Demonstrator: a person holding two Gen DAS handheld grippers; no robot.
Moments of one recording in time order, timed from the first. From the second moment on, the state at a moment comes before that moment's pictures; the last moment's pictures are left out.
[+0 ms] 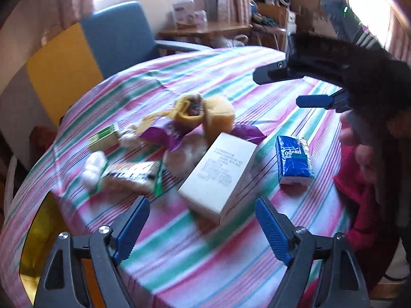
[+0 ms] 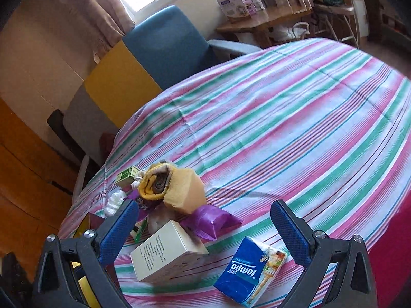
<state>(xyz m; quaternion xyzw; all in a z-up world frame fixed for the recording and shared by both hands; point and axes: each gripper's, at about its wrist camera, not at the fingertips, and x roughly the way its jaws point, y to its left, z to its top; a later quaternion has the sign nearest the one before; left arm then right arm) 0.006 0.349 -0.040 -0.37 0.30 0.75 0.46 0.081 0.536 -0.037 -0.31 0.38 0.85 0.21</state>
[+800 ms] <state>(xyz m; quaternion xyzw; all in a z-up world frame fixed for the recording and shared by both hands) 0.021 0.333 -0.045 -0.40 0.23 0.76 0.46 0.063 0.539 -0.065 -0.40 0.36 0.81 0.24</state>
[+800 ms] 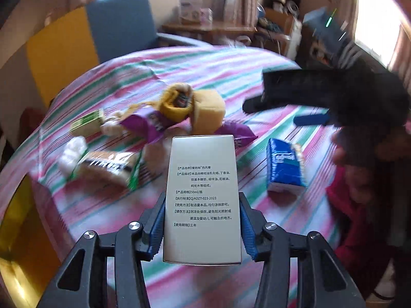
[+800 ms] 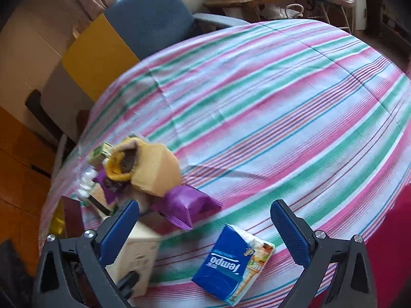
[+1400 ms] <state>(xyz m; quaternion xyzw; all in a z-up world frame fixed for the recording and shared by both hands) -0.086 0.076 0.006 -0.42 0.05 0.87 0.23 0.061 0.536 -0.087 -0.48 0.33 0.76 0.28</state>
